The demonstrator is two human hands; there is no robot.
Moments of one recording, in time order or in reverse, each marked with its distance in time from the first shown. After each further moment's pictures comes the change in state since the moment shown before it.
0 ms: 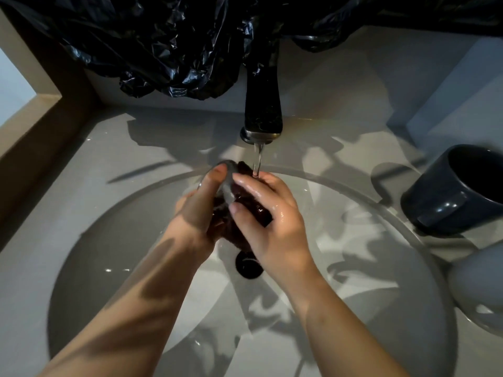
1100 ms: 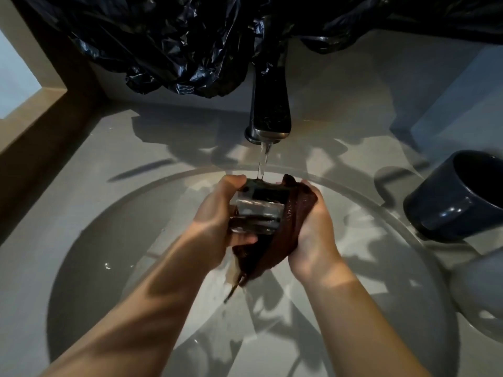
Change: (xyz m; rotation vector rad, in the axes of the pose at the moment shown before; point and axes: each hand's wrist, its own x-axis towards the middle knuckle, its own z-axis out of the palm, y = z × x) left_hand -0.007 -0.003 0.010 0.164 -0.115 -0.113; right_hand 0.020 -0.007 -0.023 0.876 0.088 0.831
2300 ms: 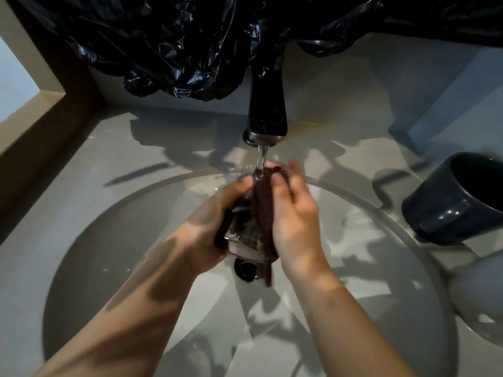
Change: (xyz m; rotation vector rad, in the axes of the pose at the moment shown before) left_hand 0.001 -0.004 -0.012 -0.133 -0.350 -0.017; right_hand 0.001 0.014 0.010 -0.500 0.042 -0.566
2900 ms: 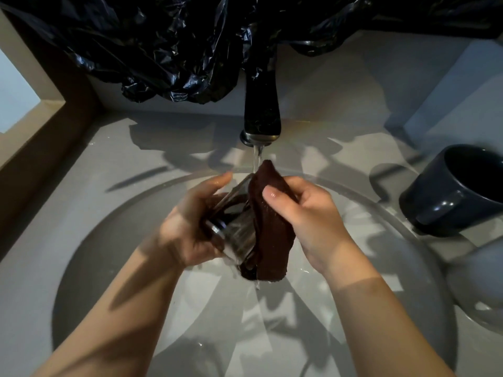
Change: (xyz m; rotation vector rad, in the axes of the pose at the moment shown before) left_hand -0.001 0.014 -0.025 -0.164 -0.221 -0.136; right_hand 0.008 -0.012 -0.034 0.082 -0.211 0.194
